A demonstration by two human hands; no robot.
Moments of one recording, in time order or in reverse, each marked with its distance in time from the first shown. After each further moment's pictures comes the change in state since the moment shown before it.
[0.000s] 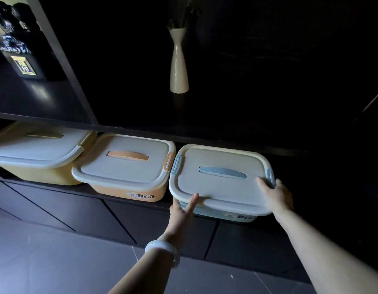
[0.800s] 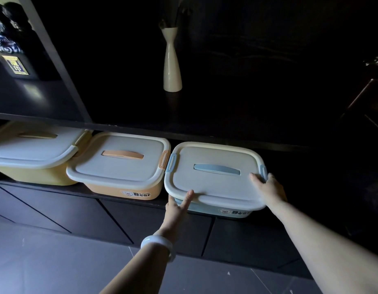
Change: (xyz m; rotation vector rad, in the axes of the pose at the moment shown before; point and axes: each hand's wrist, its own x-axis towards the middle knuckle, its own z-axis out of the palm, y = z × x) left_hand 0.000 0.004 -0.002 0.048 -0.020 0.047; right_hand -0.002 -0.008 -0.007 -0.132 -0.057 -0.011
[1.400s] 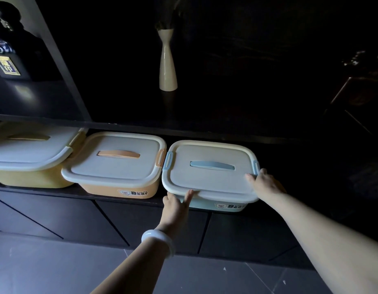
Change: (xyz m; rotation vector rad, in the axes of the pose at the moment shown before) left_hand -0.003 0.007 0.000 0.663 0.081 -0.021; right_hand -0.024 -0.012 -0.017 -0.435 -0.012 -0.066
